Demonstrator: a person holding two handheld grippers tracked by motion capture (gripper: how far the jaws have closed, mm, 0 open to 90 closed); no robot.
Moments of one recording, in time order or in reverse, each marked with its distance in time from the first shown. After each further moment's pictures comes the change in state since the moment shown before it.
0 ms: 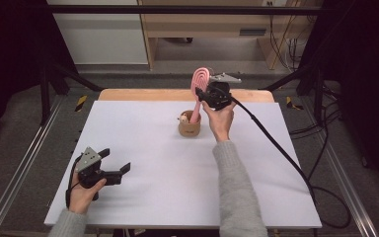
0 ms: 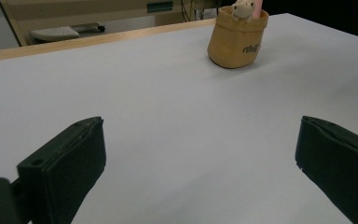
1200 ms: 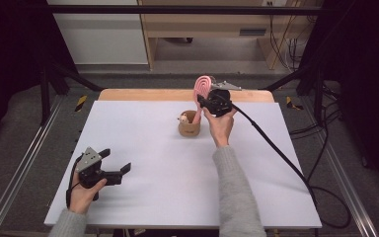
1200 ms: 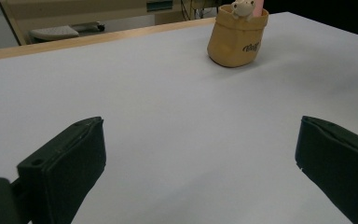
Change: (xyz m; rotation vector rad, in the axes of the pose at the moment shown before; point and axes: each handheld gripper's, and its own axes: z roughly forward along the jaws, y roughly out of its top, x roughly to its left) left arm -0.001 0.000 0.001 0.001 0.000 0.000; right arm -0.007 -0.026 0.007 0.023 -0.012 0.045
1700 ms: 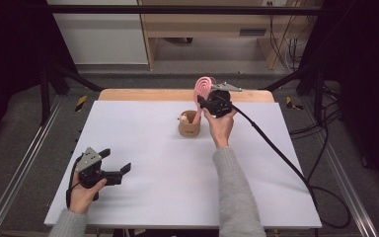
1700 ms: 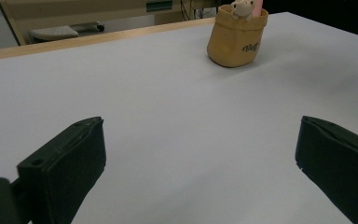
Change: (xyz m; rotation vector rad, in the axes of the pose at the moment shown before) left arm 0.000 0.000 0.000 0.000 -0.001 0.000; right arm -0.001 -0.003 0.001 0.003 -0.003 0.007
